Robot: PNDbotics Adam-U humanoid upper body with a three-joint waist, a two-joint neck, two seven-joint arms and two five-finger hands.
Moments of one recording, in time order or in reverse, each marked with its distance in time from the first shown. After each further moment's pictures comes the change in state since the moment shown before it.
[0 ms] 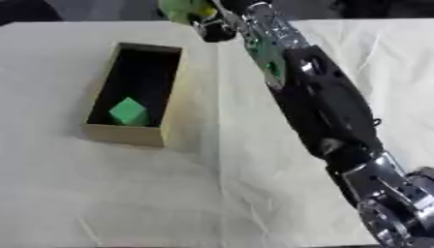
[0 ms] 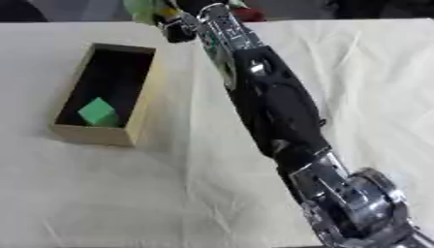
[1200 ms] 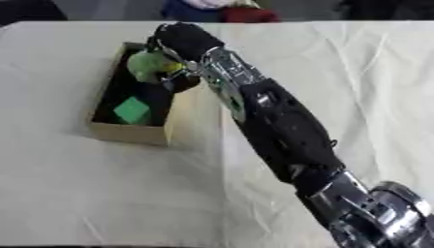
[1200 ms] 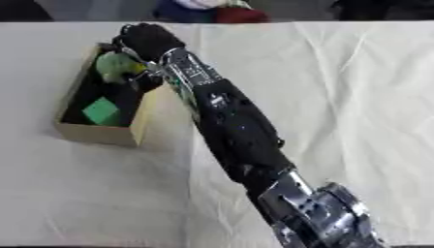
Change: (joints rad) left arm -0.001 0.000 0.000 0.000 0.000 0.000 -0.008; right arm 0.028 0.127 0.025 0.163 0.081 -0.087 0.081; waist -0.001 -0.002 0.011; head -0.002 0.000
